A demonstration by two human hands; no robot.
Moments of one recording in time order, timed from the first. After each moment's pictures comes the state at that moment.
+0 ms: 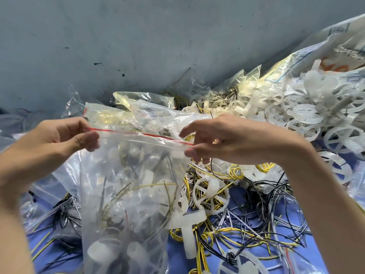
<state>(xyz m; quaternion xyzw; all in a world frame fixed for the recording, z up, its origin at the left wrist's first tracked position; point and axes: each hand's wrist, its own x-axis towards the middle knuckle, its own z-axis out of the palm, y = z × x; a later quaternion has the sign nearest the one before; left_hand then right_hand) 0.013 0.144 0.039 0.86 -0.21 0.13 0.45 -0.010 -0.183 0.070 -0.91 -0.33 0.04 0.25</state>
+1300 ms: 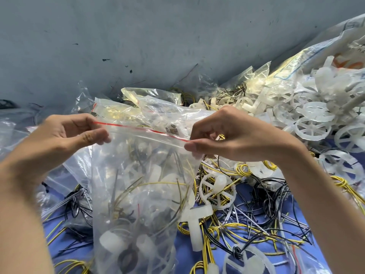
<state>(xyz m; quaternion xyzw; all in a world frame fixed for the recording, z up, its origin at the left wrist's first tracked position) -0.005 0.139 0.043 0.85 -0.20 0.13 0.47 -0.008 -0.175 0.063 -0.85 -0.42 -0.03 0.31</state>
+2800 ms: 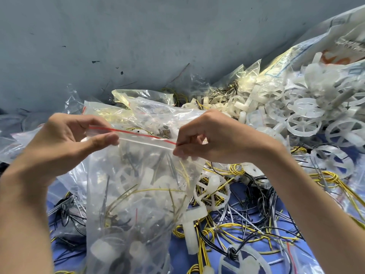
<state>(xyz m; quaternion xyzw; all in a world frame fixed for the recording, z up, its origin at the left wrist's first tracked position) 0.005 0.110 0.042 0.83 -0.27 0.16 0.46 -0.002 -0.169 0.054 -0.86 -0.40 -0.05 0.31</state>
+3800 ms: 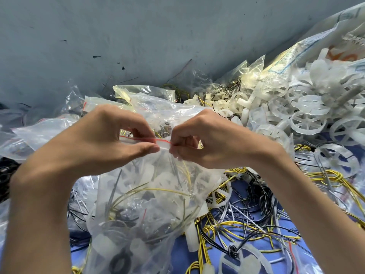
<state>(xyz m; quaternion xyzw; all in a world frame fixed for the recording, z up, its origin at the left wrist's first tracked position) -0.014 0.052 0.068 0.89 -0.35 0.15 0.24 -0.004 -0.159 0.049 -0.86 -0.43 -0.08 0.27</state>
